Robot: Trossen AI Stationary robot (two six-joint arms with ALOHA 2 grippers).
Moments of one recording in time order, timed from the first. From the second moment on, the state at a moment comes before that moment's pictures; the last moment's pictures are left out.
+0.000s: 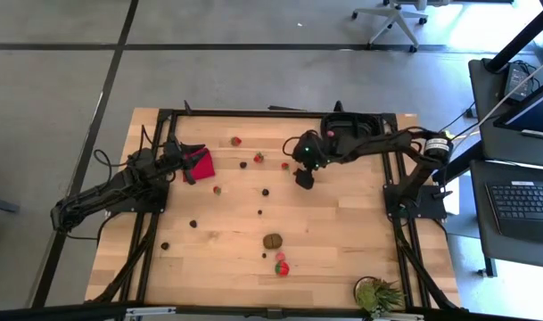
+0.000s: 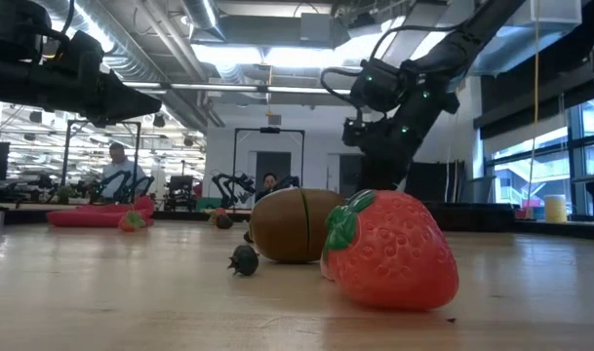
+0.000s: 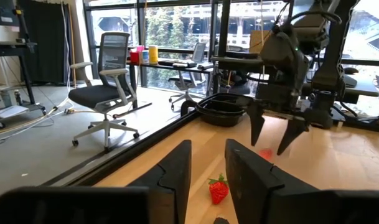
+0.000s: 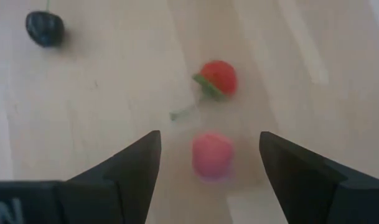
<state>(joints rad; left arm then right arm) 0.49 0.00 0.01 0.01 -0.04 -0.04 -0.32 1.73 0.91 -0.16 -0.08 -0.01</state>
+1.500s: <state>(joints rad) 0.49 0.00 0.01 0.01 -0.04 -0.04 -0.42 1.82 1.24 -0.61 0.01 0.07</state>
